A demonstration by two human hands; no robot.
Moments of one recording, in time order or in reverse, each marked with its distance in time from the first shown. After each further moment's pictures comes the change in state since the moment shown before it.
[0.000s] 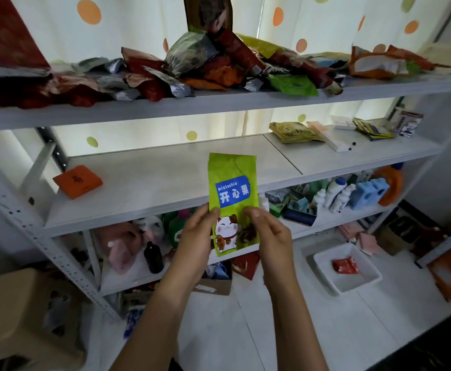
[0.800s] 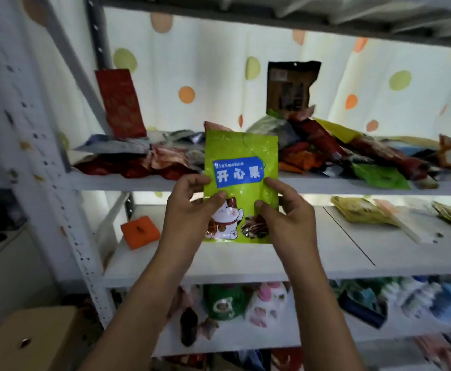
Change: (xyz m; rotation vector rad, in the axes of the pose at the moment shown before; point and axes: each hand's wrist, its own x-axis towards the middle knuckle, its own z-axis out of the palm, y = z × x) left_hand 0.077 0.191 -0.083 0.249 0.320 0.561; right_hand 0.101 -0.100 0.175 -0.039 -0.257 -0.255
